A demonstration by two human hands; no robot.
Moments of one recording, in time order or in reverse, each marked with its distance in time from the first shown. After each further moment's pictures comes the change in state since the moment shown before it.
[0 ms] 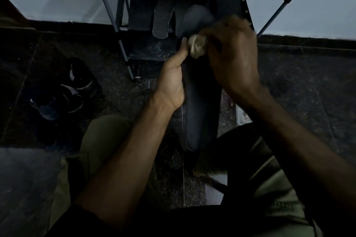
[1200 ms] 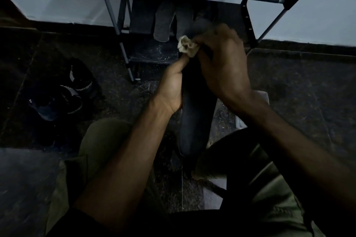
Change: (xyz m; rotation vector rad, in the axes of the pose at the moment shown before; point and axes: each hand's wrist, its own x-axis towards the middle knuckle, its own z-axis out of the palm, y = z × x) left_hand 0.007 -0.001 -0.011 0.051 -0.006 -0.058; right_hand 0.000 -0.011 0.008 0.126 -0.041 0.021
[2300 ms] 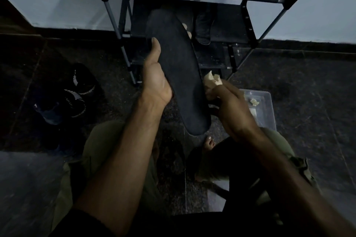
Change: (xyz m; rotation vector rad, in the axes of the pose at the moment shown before) left_hand 0.005 0.025 -0.013 0.004 0.030 0.304; right_hand -0.075 0.006 0.001 1.072 -0.241 0.887
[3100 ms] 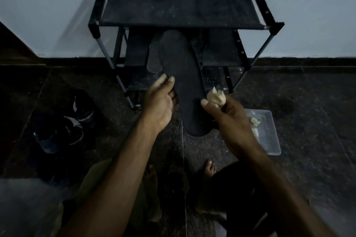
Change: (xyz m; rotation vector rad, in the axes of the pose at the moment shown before) left_hand 0.042 -0.029 0.008 0.251 0.180 -0.025; right_hand 0.045 -0.005 -0.037 0.045 0.059 -0.086
